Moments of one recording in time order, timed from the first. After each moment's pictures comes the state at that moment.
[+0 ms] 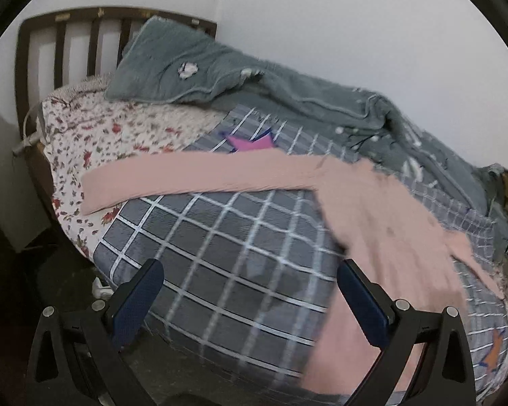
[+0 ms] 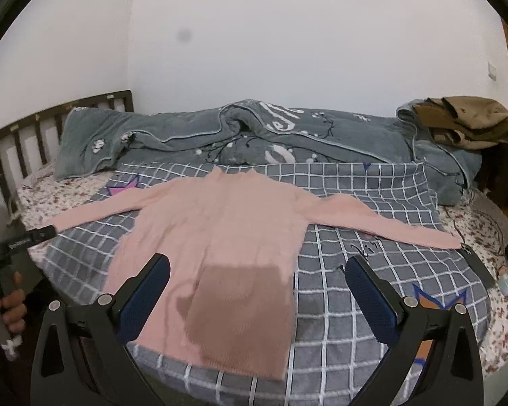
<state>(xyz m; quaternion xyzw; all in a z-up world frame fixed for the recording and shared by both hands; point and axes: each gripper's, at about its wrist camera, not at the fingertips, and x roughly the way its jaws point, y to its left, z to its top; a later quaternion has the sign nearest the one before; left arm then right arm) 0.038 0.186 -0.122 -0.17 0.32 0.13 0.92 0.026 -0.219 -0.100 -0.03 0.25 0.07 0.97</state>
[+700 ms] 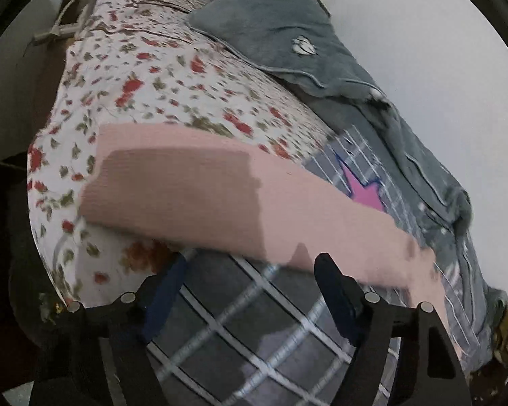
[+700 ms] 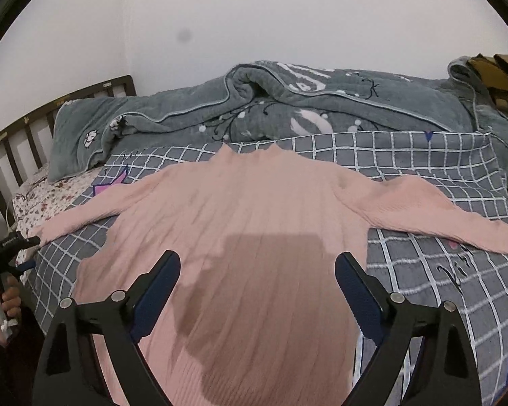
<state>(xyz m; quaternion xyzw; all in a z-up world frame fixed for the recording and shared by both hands) 0.104 0.346 -0.204 -0.38 0.30 0.20 0.85 0.184 -0.197 -0.160 0.01 0.29 0.13 0.95</state>
